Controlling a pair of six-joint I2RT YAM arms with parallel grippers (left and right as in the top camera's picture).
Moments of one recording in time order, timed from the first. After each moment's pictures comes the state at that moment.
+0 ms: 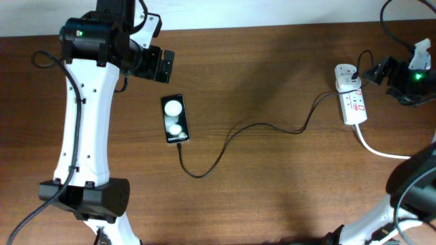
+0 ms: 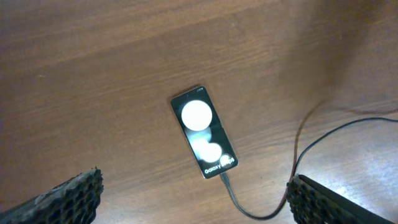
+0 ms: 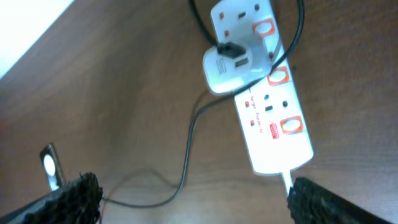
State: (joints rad) left arm -0.16 1.96 2.35 -1.50 0.07 0.12; right arm -0.56 1.99 1.88 -1.17 -0.56 -0.06
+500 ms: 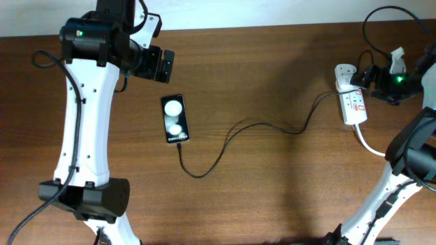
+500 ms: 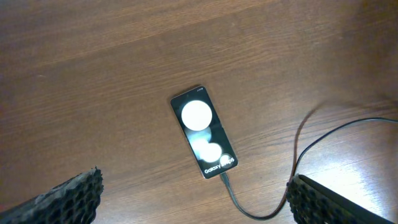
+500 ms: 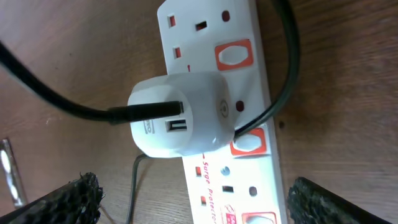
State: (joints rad) left arm -0.16 1.96 2.35 -1.50 0.07 0.12; right arm -0.56 2.36 2.04 -1.12 -0.62 -0.22
